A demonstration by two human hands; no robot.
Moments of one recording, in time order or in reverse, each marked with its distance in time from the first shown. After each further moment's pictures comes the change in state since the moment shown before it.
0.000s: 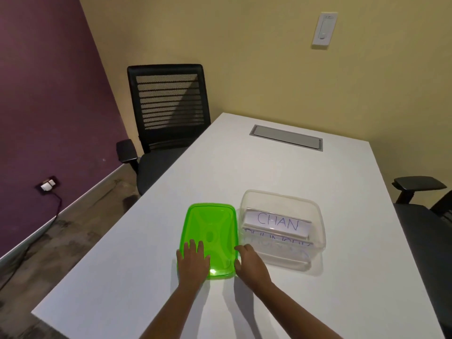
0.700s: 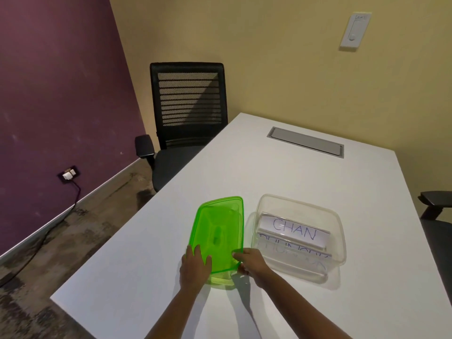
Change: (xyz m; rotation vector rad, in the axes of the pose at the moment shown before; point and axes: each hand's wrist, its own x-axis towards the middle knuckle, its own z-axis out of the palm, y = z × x) left_hand -0.003 -0.022 -0.005 -0.434 -0.027 -0.218; right_hand 0.030 -0.030 0.003 0.904 -0.192 0.421
